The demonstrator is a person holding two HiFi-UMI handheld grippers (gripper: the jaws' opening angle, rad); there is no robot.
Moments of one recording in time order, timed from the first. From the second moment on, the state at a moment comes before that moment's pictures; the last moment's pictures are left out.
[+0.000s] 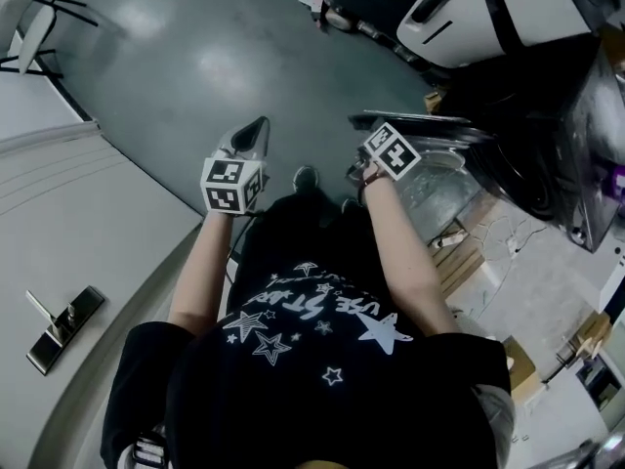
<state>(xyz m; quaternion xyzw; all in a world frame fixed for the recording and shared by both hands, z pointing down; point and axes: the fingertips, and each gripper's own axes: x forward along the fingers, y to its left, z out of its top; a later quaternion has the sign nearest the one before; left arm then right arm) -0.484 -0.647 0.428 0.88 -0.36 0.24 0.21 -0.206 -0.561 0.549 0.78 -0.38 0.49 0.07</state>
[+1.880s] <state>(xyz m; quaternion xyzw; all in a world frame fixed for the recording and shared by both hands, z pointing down) -0.304 -0.344 0.321 0.95 -0.22 0.19 0.12 -0.076 -0.244 0.334 0.81 -0.53 0.24 0.03</state>
